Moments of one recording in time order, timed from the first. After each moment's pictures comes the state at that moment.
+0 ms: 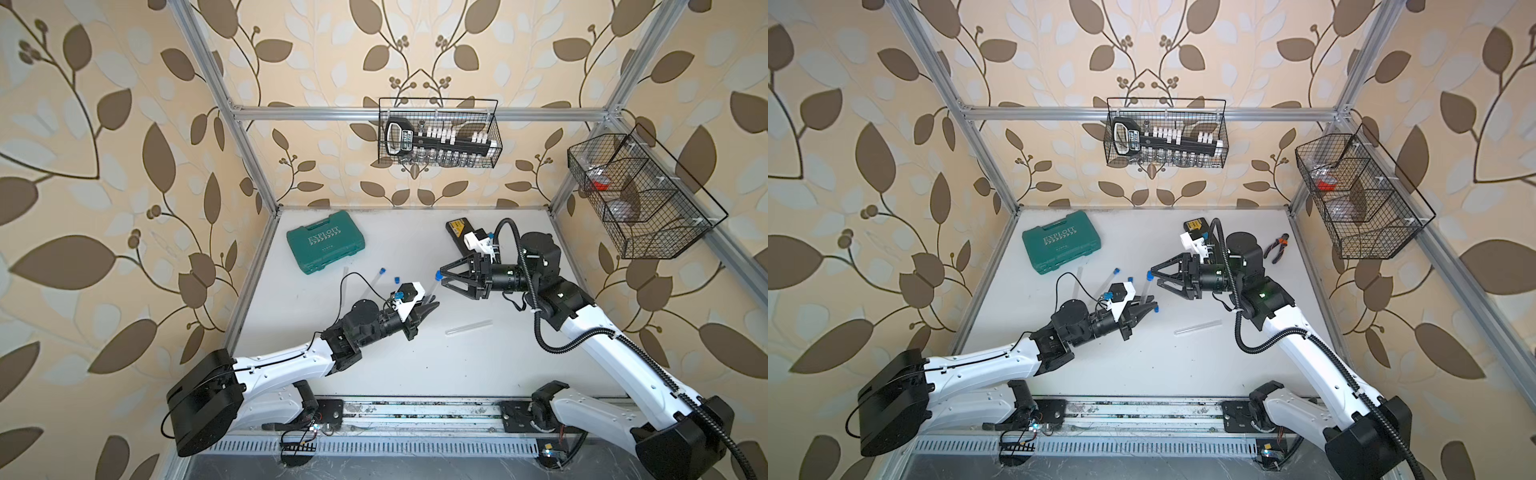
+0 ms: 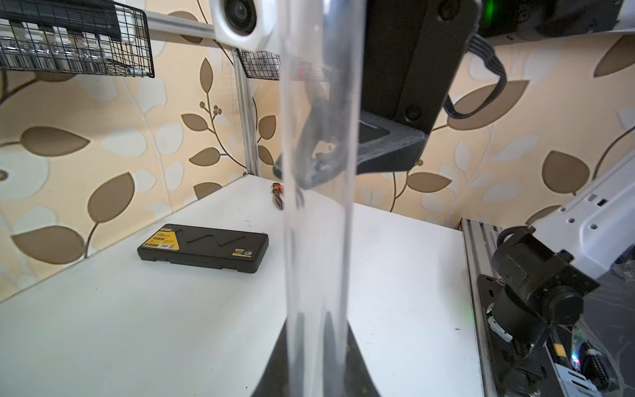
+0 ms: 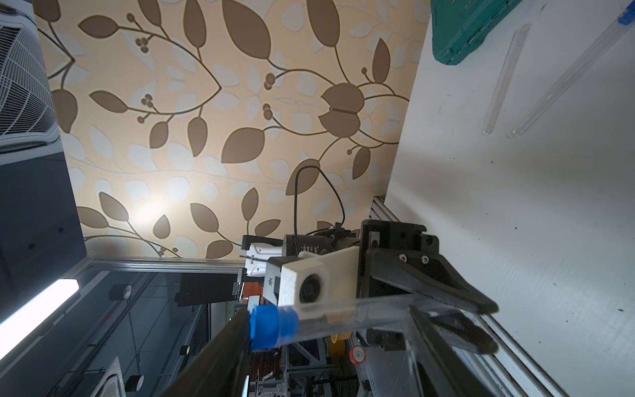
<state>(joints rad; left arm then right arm) -0.91 1.14 0.48 0.66 0.18 -0.02 0.42 1.08 0.97 -0.15 -0.95 1.17</state>
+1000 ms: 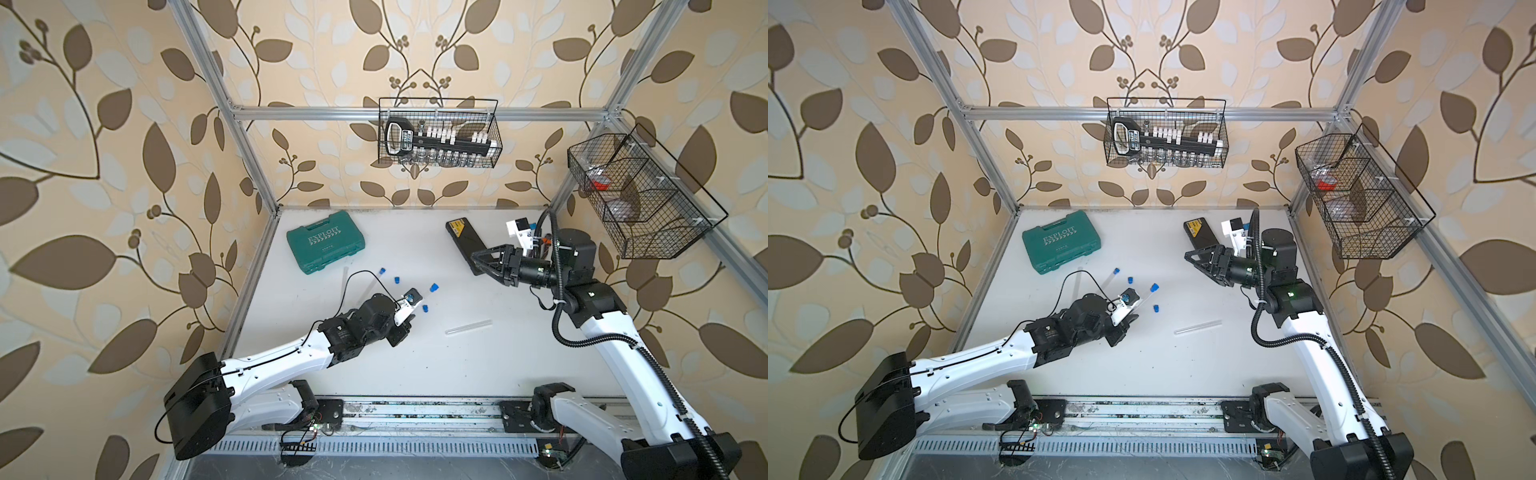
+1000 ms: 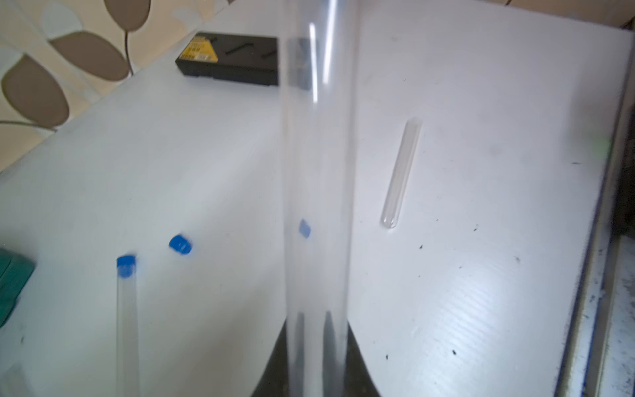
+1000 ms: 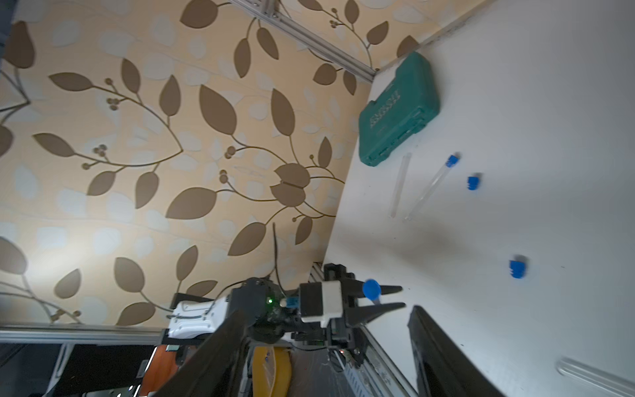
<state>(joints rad) -0.86 1.12 0.67 -0.20 -0.06 0.07 0.13 1.01 1.01 -0.45 -0.84 0.78</state>
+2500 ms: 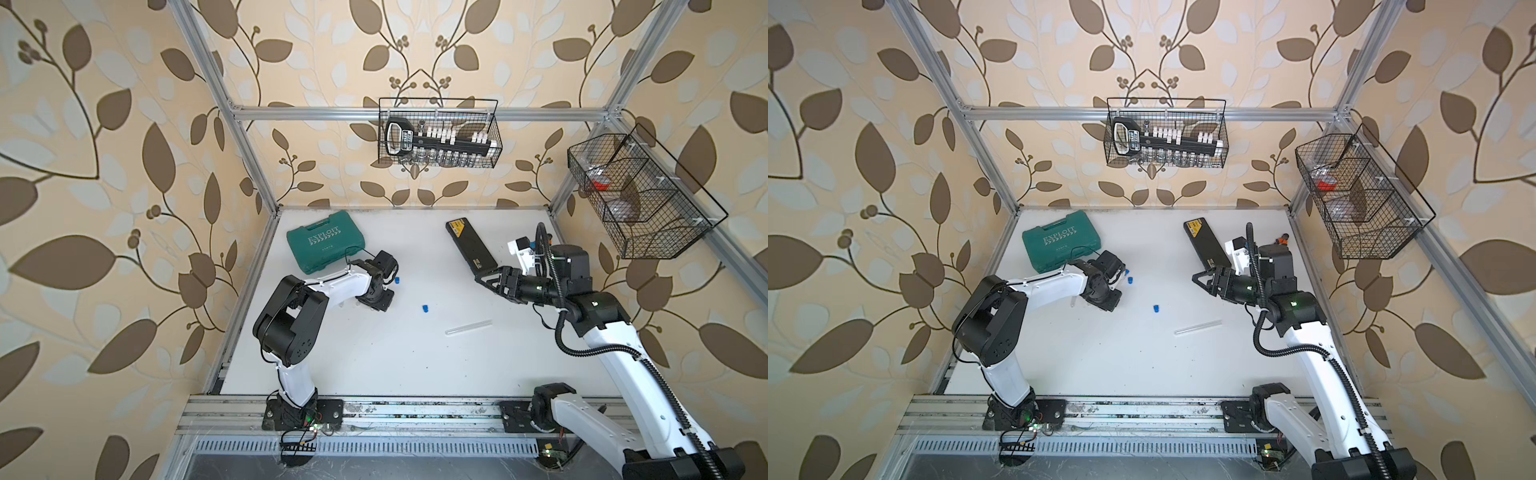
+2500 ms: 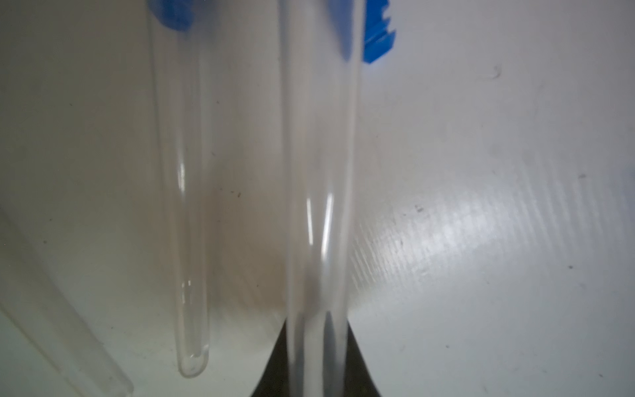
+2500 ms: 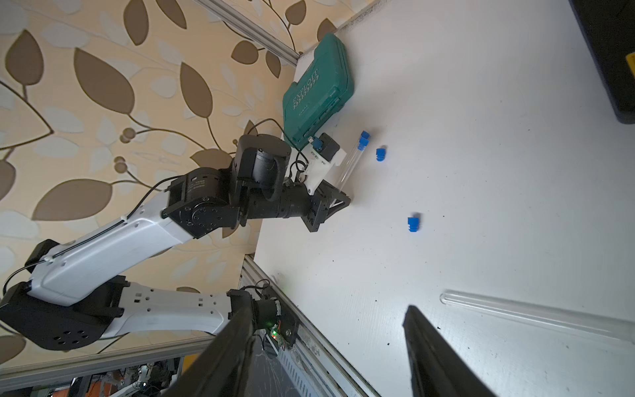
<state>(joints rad) -0.53 1.79 1.12 -0.66 -0.05 -0.12 0.12 0.95 0.96 -0.65 -0.71 0.57</state>
